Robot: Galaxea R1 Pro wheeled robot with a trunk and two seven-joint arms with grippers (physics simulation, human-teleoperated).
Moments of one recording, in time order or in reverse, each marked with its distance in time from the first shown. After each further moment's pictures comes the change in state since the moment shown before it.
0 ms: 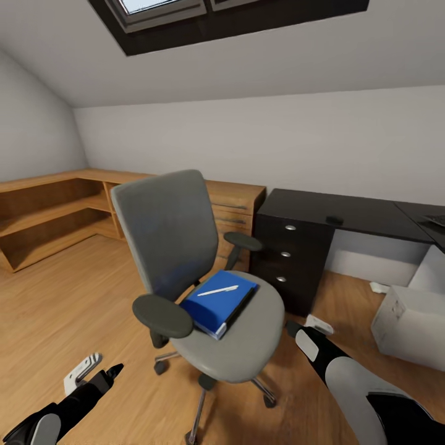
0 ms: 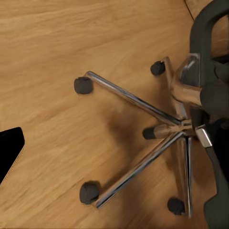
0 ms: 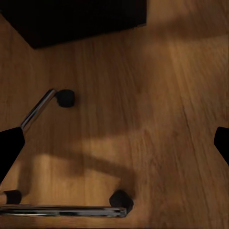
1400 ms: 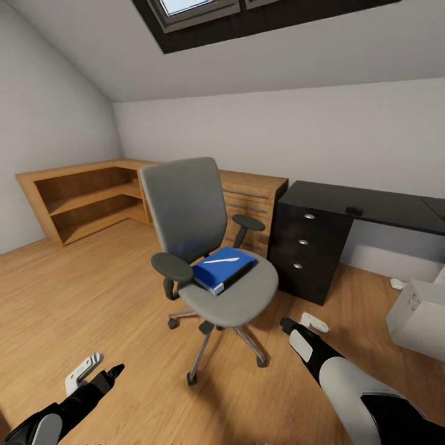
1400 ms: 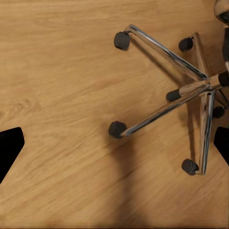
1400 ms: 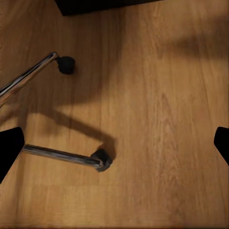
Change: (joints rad) left arm 0.000 -0.002 -0.003 0.004 -0.004 0.000 -0.001; right arm 0.001 0.031 0.006 0.000 -0.005 -0.073 0.003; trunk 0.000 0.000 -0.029
